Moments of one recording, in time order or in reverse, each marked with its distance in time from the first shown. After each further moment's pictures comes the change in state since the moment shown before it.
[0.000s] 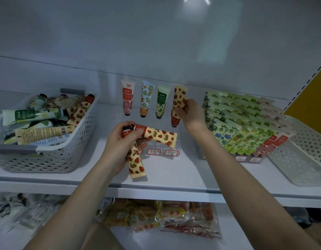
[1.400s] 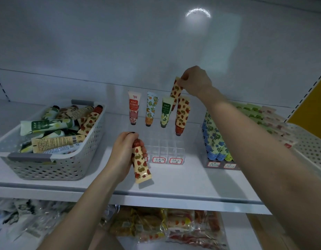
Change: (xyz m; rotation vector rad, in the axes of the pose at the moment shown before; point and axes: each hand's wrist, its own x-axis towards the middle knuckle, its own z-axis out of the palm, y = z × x) left_hand -0.003 0.012 0.002 -0.003 0.038 0.016; right_hand 0.069 -0.072 -0.049 -0.288 -0.009 -0.204
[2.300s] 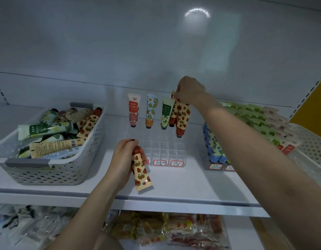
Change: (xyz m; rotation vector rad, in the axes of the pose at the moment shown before) left_hand 0.000 -0.010 -0.005 0.017 0.015 -0.034; right_hand 0.008 0.004 0.027 -0.244 -0.146 -0.001
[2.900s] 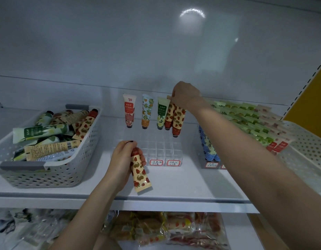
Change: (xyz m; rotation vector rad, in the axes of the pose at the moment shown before) left_hand 0.000 -0.004 0.005 0.002 -0.001 -0.010; right_hand -0.014 0.001 0.004 -0.015 -0.003 0.017
